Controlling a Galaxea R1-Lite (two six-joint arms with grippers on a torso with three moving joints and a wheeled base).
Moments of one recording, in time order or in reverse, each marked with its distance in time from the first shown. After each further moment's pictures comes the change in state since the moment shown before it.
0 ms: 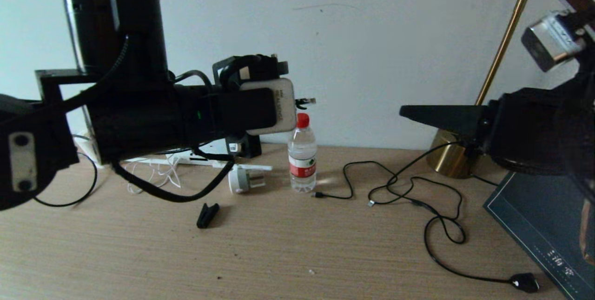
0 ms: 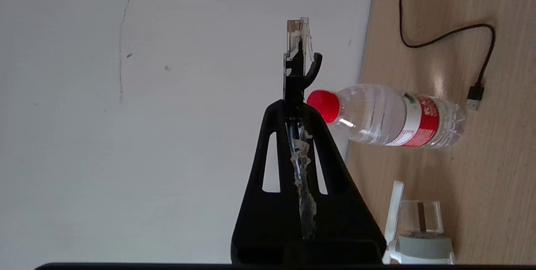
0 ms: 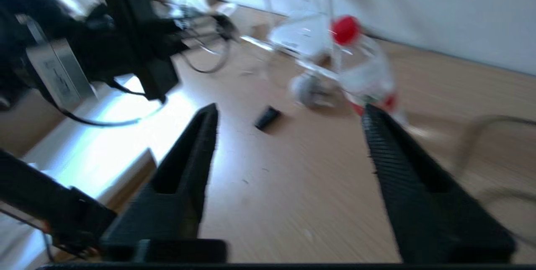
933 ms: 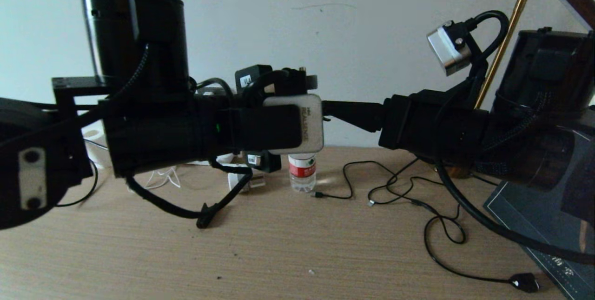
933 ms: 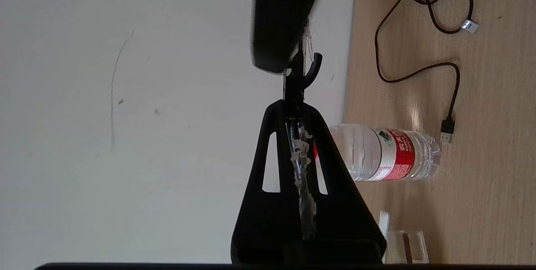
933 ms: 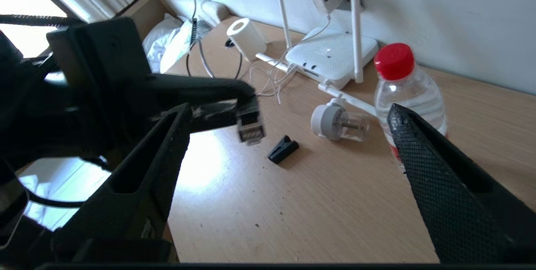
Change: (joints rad) left arm -0.081 0.011 0.005 -0.009 -0.006 0.003; right arm 0.191 0.233 -0.099 -0.184 -0.175 0.012
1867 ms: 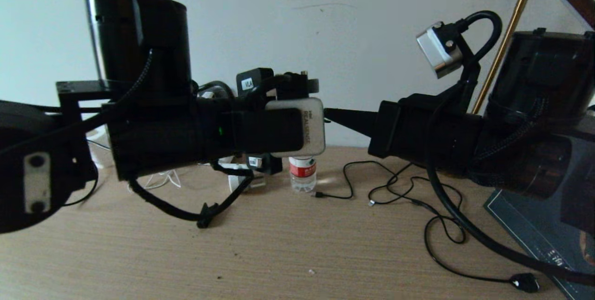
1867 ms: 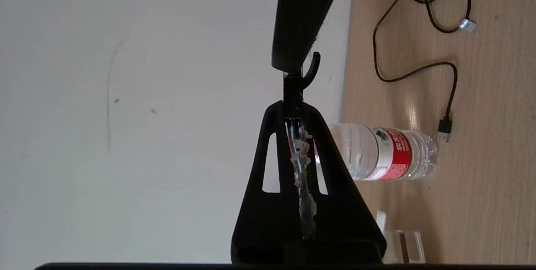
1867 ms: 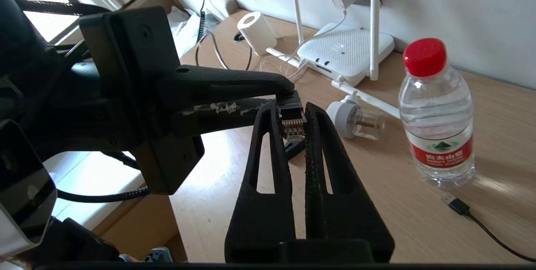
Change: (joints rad) left arm -0.014 0.005 0.011 -0.012 0.002 0.001; right arm 0.050 0.003 -0.002 0.000 -0.033 -0.011
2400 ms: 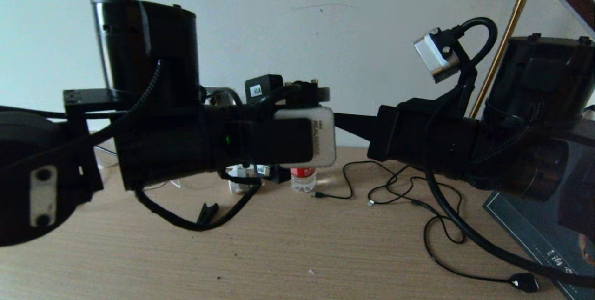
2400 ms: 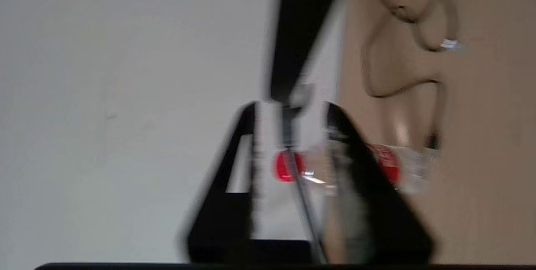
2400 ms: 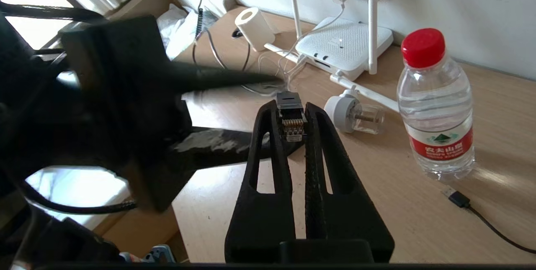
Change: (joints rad) left arm -0.013 0.003 0.020 -0.034 -0.004 -0.020; right arm 0.005 0.000 0.011 0.000 -0.001 0.008
